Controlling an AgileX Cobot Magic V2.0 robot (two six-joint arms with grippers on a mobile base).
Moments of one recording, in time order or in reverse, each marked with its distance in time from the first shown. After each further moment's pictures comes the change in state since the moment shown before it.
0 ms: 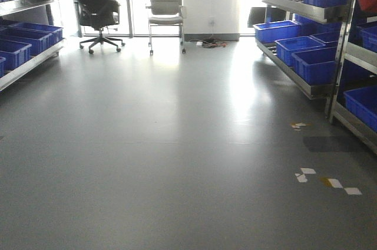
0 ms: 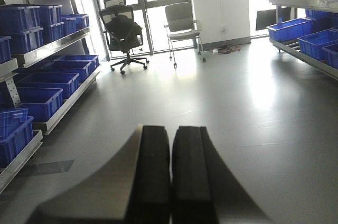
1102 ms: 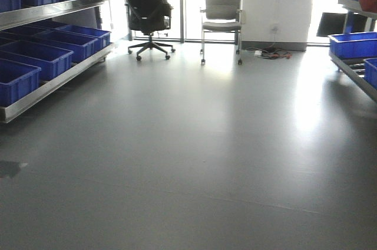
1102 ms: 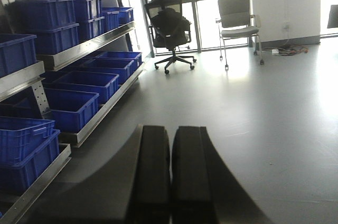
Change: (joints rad) left arm 0.000 0.000 0.000 0.000 0.000 0.000; right arm 0.000 0.000 0.000 0.000 0.000 0.000
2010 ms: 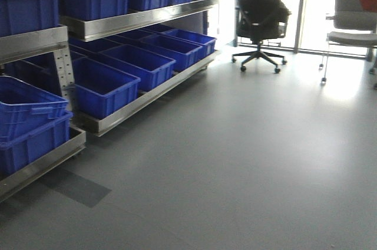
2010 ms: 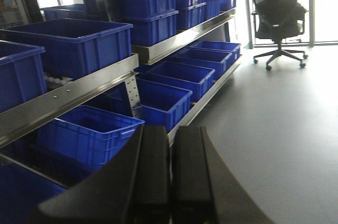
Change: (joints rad) left arm 0.000 0.000 0.000 0.000 0.000 0.000; right arm 0.000 0.000 0.000 0.000 0.000 0.000
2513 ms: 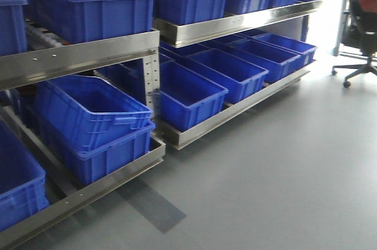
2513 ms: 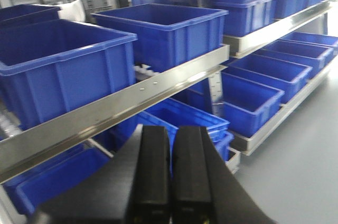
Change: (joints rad) left arm 0.000 0.000 0.000 0.000 0.000 0.000; right arm 0.000 0.000 0.000 0.000 0.000 0.000
